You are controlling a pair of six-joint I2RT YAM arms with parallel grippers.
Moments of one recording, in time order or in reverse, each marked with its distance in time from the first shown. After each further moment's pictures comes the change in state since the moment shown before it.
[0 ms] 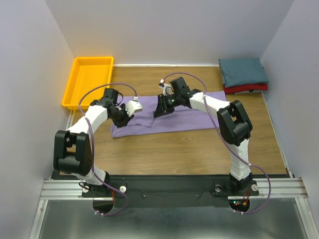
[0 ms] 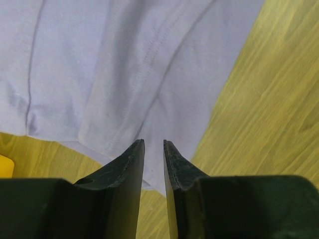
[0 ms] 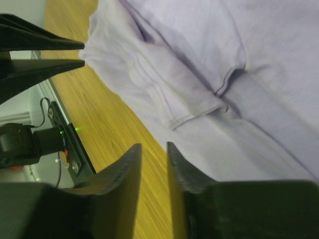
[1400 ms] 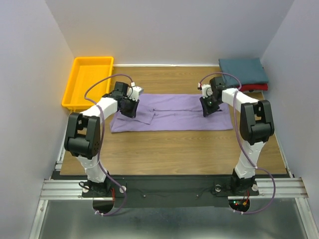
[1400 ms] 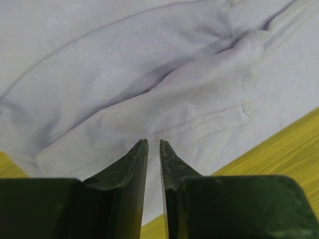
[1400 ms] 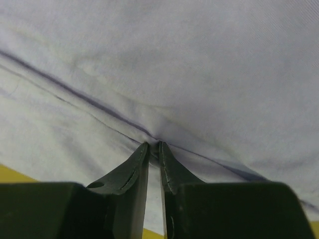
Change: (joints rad) left arm -0.054 0.203 0.138 0.238 -0.097 -0.697; right arm -0.397 -0.093 -0.123 -0.359 0.489 -0.640
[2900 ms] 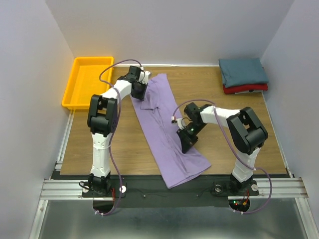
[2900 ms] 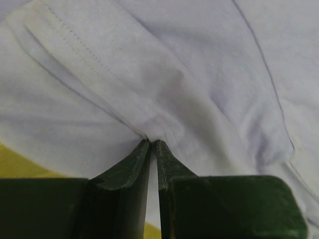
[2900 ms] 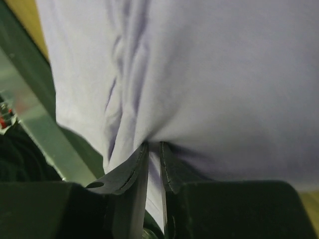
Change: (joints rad) left arm -0.056 0.474 0.581 -0.069 -0.106 -0.117; right arm 0.323 -0.129 -0.317 -0.165 -0.462 0.013
